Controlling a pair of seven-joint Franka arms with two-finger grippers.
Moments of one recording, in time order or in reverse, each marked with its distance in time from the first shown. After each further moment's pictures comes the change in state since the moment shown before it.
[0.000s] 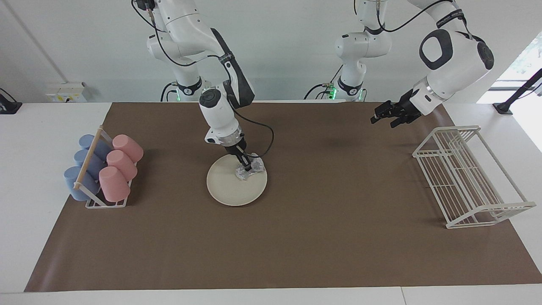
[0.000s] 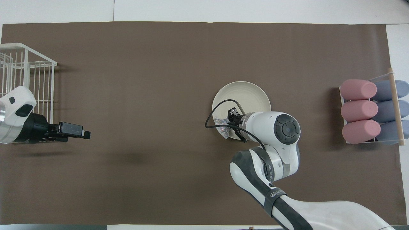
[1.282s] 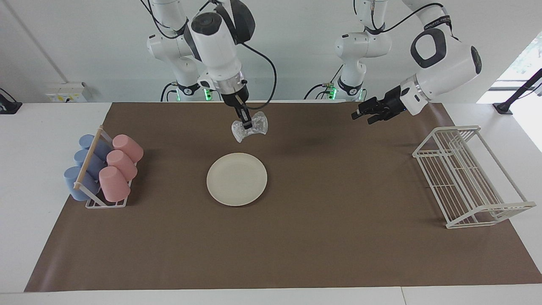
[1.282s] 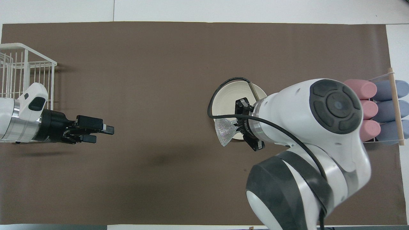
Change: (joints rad) left arm -0.003 -0.002 -0.057 -0.007 -0.328 -0.030 -0.126; right arm -0.005 -0.272 -0.009 0.420 -0.111 -0.818 0.356
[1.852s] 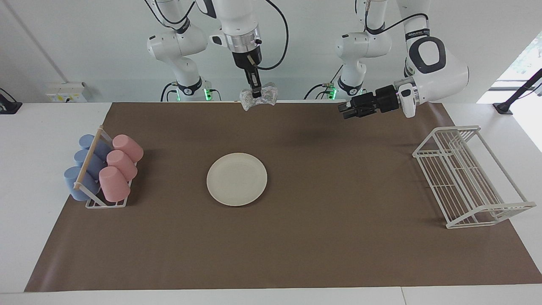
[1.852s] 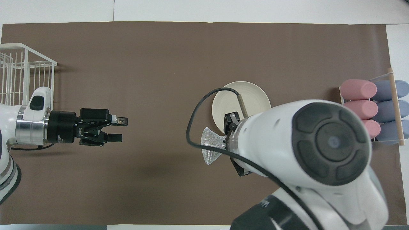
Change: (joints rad) left arm -0.003 -0.014 0.000 -0.115 -0.469 -0.008 -0.003; right arm 0.128 0.004 0.018 0.138 -0.061 -0.134 0.308
